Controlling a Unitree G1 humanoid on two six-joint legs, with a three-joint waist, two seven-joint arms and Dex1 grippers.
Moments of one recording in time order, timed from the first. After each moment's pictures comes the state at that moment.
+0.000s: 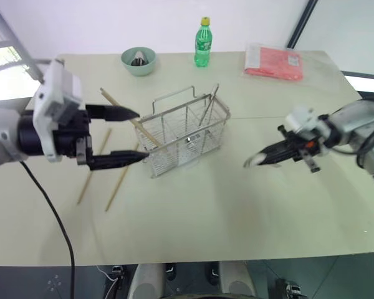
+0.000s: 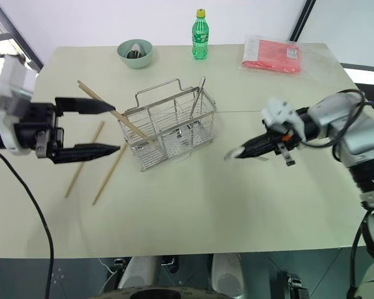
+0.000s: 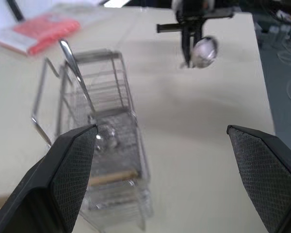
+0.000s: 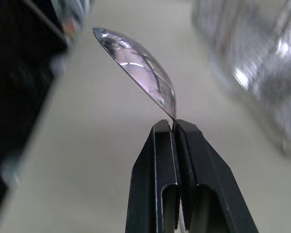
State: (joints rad) left arm -0.53 1.13 0.28 -0.45 -1.03 0.84 -0.96; right arm -0.81 -1.10 0.28 0.13 0.83 0.40 1.55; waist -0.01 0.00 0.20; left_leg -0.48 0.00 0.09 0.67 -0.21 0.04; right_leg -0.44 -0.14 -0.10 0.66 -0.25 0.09
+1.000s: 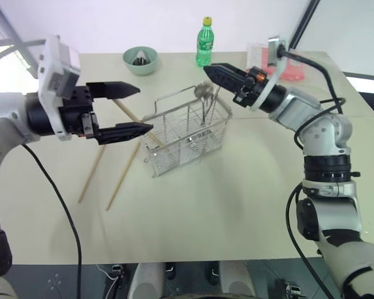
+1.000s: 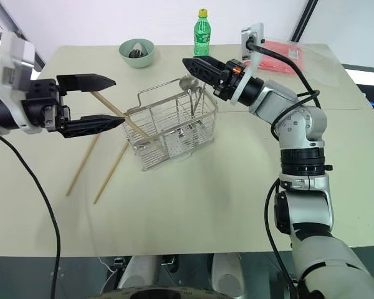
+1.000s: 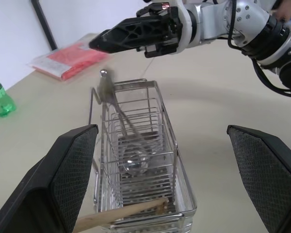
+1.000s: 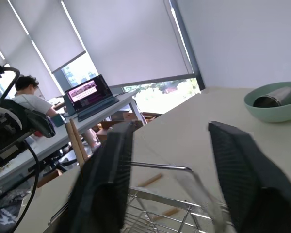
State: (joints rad) left arm -0.64 1.02 0.23 -0.36 -0.93 0.82 -0.93; right arm -0.92 -0.44 -0.12 0.17 0.88 0.75 0.65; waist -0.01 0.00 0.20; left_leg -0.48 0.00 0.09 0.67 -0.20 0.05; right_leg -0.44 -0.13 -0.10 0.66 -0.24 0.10
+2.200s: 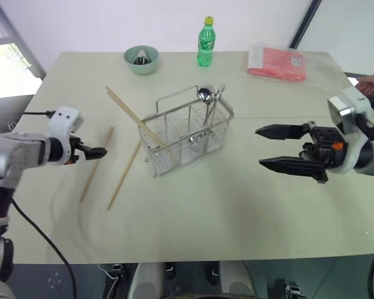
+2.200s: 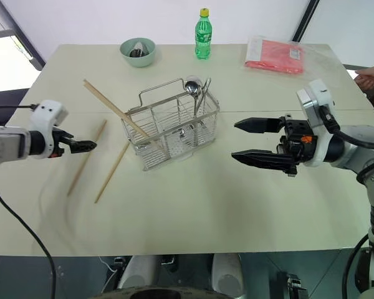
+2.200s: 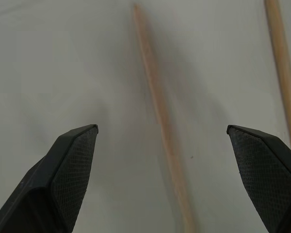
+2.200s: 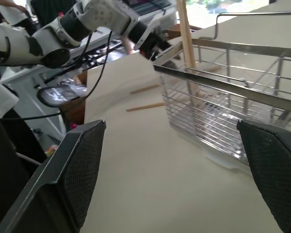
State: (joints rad) left arm -0.60 0.97 -0.07 0.07 -0.54 1.15 -0.53; right arm -0.38 -0.94 -0.34 -0.32 0.99 0.88 1.14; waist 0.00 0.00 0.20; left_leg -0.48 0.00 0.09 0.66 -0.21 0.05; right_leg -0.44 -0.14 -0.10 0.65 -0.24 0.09
